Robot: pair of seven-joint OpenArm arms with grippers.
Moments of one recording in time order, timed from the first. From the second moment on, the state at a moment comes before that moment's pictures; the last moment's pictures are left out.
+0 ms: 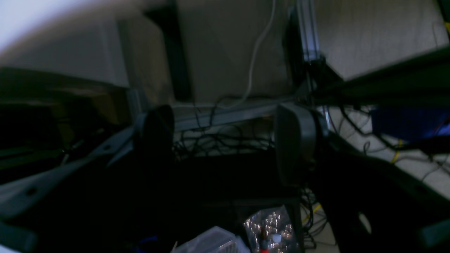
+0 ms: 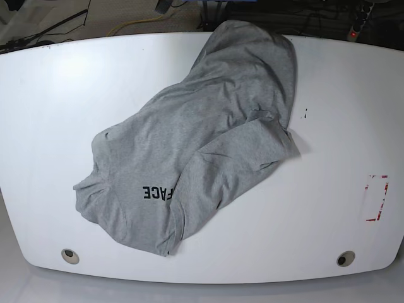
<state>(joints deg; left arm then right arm) 69.5 -8.1 -9.9 103.4 4.4 -3.3 -2.0 -65.2 3.4 5.8 97.1 12.7 20.1 -3.3</state>
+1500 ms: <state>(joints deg) 53.6 -18.1 -10.3 113.9 -26.4 -15.0 17.2 -51.8 14.3 9.9 112.9 21.9 20.8 -5.7</state>
